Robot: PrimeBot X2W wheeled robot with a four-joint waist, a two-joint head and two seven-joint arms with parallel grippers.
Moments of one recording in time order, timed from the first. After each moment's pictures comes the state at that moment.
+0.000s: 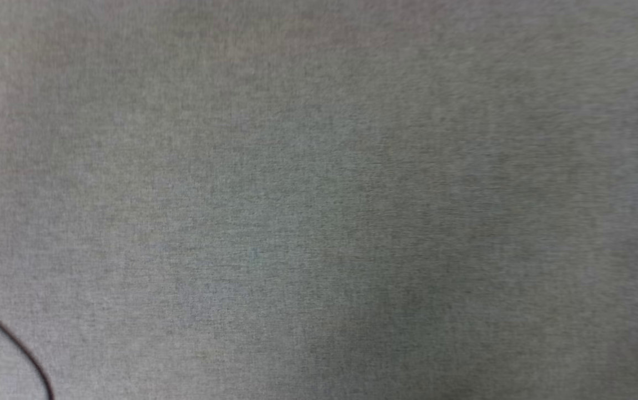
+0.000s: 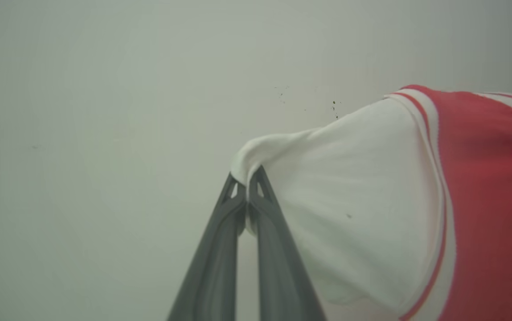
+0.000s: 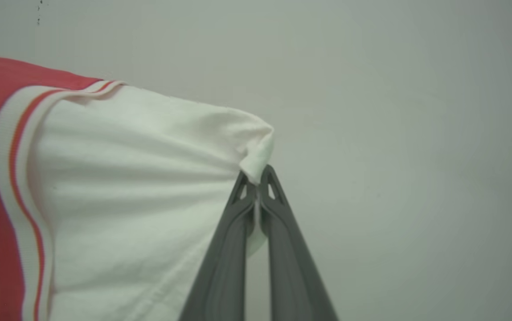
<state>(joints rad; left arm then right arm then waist) -1.45 0.80 -0.28 0.15 -0.66 0.06 -0.04 -1.53 -0.49 0.07 0.34 0.21 0.13 0.16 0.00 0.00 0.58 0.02</state>
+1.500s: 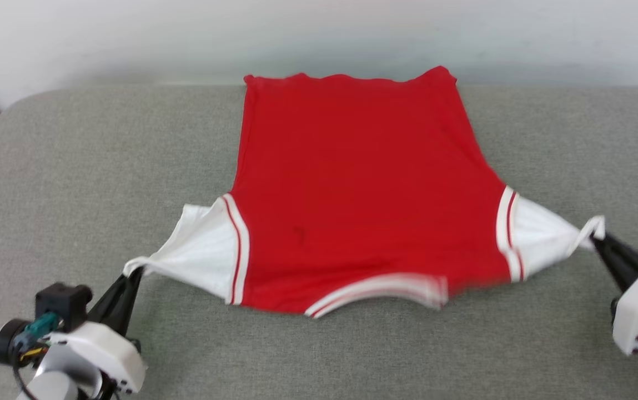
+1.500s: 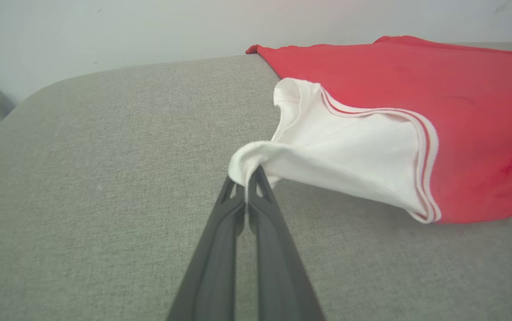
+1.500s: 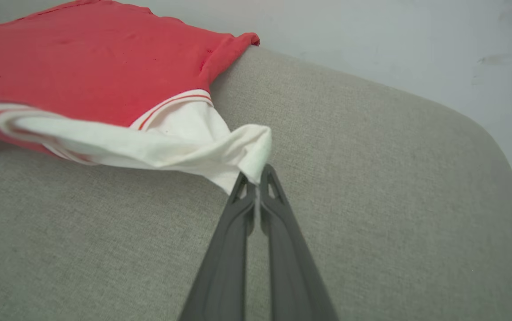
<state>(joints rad) -0.22 0.53 -0.37 0.38 -0.57 -0.07 -0.25 -0.32 -0.65 0.35 0.35 0.54 0.13 0.02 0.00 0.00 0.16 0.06</state>
